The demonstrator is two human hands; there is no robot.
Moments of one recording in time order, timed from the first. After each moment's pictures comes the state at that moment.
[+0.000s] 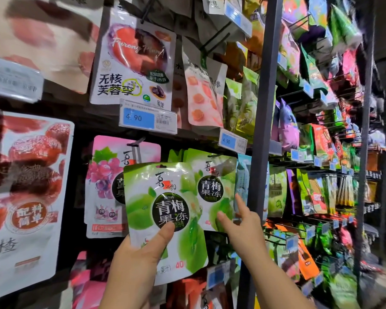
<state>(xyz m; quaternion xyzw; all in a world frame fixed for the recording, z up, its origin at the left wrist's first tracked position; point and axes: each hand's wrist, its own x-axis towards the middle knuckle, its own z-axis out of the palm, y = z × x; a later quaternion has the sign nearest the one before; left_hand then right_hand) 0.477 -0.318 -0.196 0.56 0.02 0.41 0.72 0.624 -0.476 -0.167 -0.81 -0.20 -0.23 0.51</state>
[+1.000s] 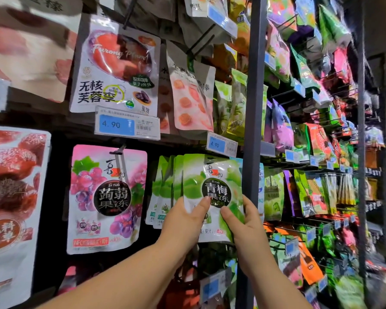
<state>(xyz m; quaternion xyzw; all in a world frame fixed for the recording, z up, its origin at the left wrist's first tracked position) 0.558 -0.360 -0.134 0.72 0.01 0.34 0.60 0.630 -0.484 -0.163 -0.54 -0.31 -0.13 0.77</state>
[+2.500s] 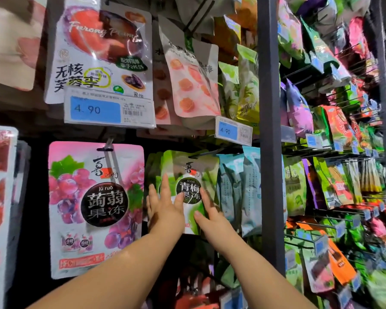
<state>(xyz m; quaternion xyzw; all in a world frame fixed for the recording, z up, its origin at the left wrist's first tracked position) 0.646 -0.284 -0.135 0.81 0.18 0.39 0.39 0.699 -0.400 -0.162 -0.78 -0.37 -0.08 0.49</state>
